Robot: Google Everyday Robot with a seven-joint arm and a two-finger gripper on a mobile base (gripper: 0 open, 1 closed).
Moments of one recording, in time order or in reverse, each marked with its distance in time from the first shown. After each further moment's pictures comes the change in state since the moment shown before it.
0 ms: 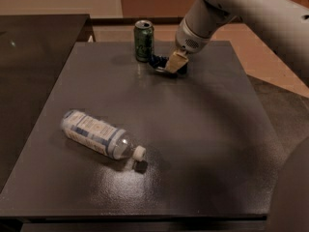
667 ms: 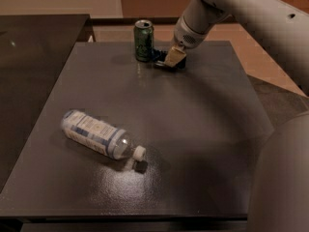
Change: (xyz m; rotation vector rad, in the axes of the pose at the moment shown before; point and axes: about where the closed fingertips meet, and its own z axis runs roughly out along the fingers) arm -0.003 -0.031 0.012 0.043 0.000 0.007
